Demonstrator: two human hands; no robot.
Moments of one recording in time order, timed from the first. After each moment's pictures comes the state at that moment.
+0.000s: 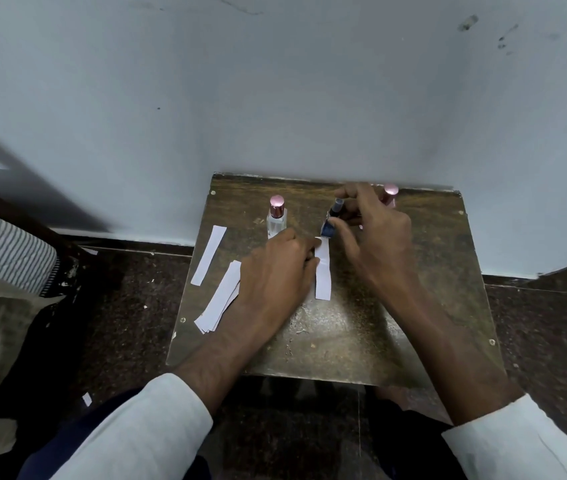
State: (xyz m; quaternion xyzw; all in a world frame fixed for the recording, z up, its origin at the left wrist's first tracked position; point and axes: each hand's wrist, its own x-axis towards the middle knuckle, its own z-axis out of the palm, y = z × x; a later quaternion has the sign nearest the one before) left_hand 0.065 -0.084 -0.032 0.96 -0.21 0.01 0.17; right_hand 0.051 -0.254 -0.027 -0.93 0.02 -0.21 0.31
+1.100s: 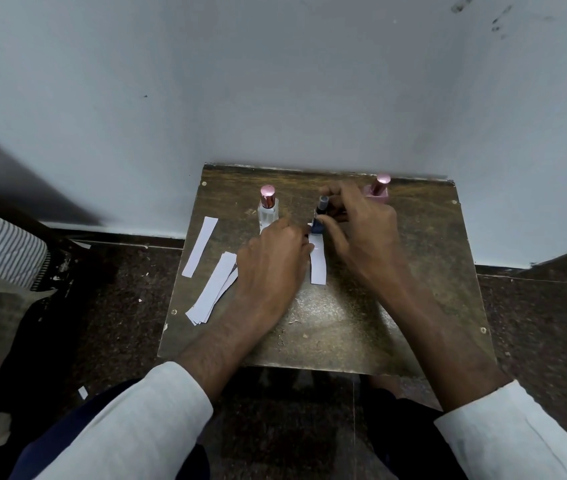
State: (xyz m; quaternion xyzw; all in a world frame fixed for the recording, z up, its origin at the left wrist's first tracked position) left_hand 0.064 -0.095 -0.034 0.97 -0.18 0.00 0.18; right_hand 0.050 -0.255 -0.029 -0.93 -0.03 -0.19 0.30
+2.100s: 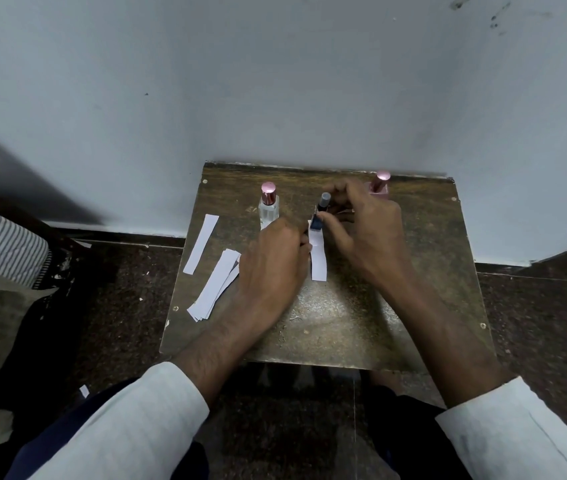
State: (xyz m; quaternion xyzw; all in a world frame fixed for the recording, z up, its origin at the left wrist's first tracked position) left_hand 0.062 -0.090 -0.040 0.95 -0.18 -0.02 0.25; right_hand 0.046 -0.258 -0.030 -0.92 0.00 -0.18 0.36
